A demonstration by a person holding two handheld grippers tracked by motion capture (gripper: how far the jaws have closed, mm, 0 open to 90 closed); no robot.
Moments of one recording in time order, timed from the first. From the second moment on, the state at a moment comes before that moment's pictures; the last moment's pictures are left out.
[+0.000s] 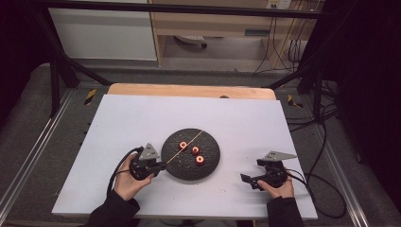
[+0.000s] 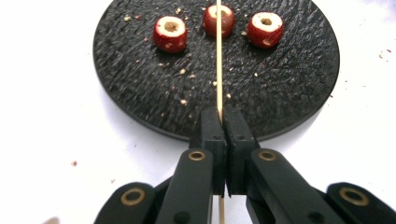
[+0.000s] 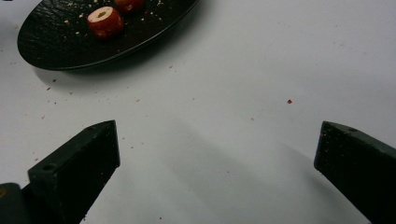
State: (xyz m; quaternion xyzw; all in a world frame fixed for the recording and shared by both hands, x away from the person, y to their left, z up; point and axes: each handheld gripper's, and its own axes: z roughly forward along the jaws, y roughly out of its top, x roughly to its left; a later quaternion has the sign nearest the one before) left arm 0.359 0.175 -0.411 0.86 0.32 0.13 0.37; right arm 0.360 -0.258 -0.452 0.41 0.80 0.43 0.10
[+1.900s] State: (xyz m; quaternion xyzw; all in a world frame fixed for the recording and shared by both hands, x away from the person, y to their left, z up) left arm 0.334 0.224 -0.434 0.82 0.35 0.14 0.42; right arm 0.419 -0.108 -0.387 0.35 0.88 0.30 0.06
